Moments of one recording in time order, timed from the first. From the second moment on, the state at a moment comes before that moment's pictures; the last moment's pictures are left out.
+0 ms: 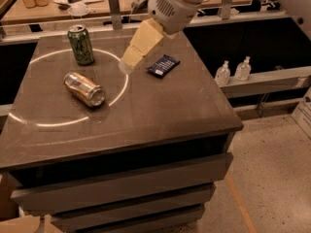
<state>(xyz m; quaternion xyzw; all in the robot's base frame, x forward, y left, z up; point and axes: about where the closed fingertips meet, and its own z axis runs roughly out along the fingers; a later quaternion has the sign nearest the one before) 0.550 0.007 0.982 -0.48 0.84 0.14 0.19</state>
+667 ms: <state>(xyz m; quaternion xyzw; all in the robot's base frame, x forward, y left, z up) 0.562 0.093 0.961 -0.47 0.87 0.09 0.14</state>
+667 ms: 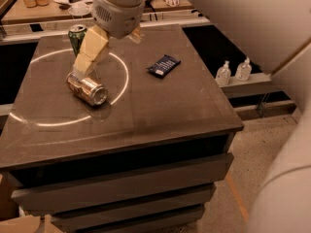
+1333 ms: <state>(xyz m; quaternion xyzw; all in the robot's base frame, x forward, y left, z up) 0.571 0.150 0.914 -0.49 0.87 0.03 0.10</state>
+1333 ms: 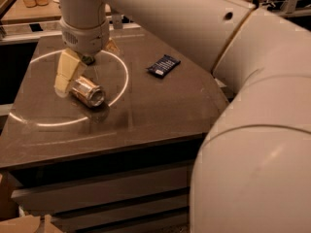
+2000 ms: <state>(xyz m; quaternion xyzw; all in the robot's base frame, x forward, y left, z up) 0.581 0.191 0.873 -0.50 0.87 -0.01 0.05</state>
